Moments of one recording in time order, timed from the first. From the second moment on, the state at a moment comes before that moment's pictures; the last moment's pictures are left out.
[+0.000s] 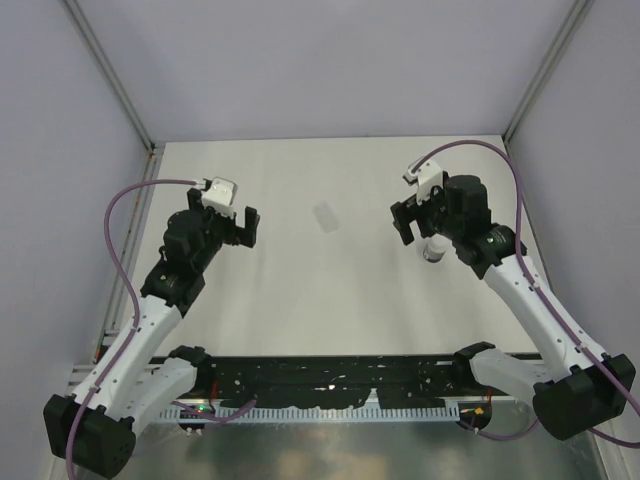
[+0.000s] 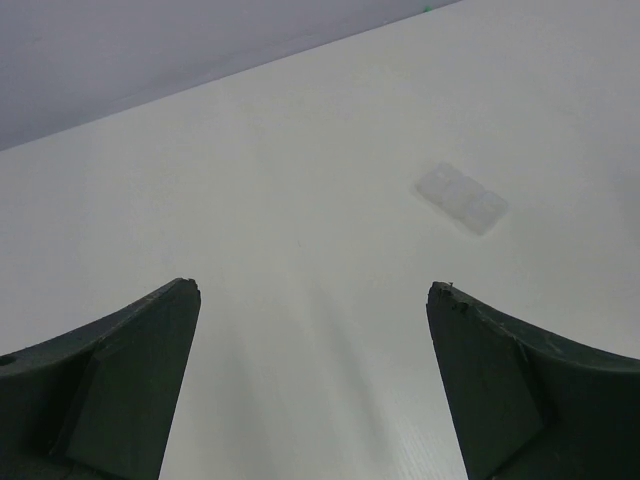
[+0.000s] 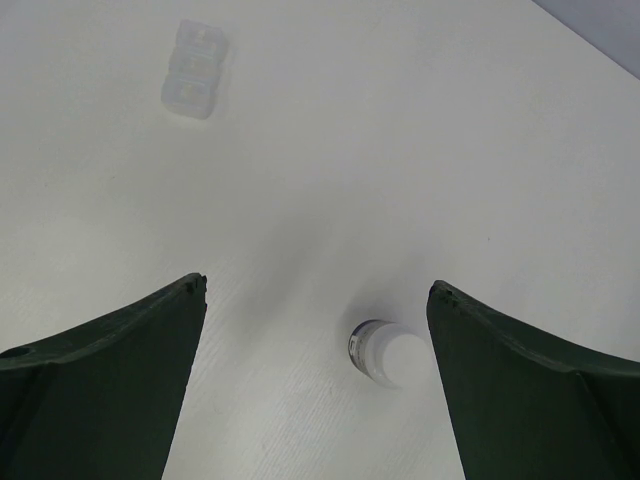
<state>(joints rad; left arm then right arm) -0.33 0.86 0.73 -0.05 -0.01 0.09 0.34 1.07 1.02 -0.44 -0.12 -0.26</state>
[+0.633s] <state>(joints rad) -0.33 0.86 0.73 -0.04 0.02 0.09 0.34 1.07 1.01 -0.43 -0.12 -0.26</state>
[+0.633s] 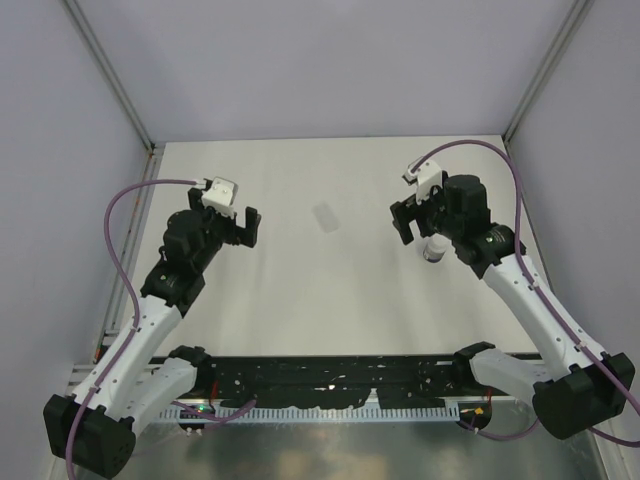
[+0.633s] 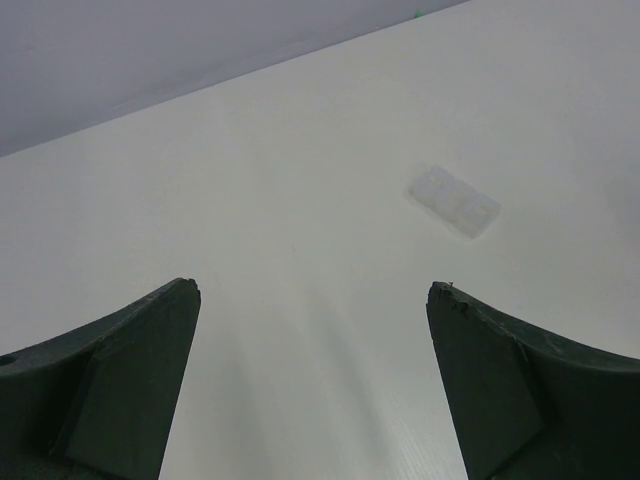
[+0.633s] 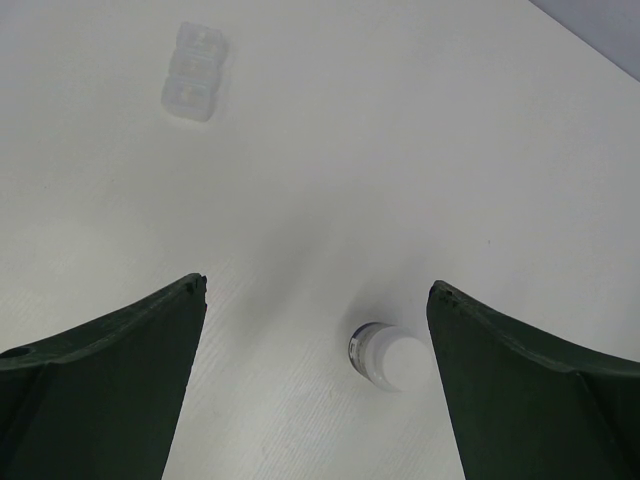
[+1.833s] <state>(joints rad) -0.33 0.86 0.71 -0.04 0.02 0.10 0.57 2.03 1.57 -0.39 -0.12 -0.10</state>
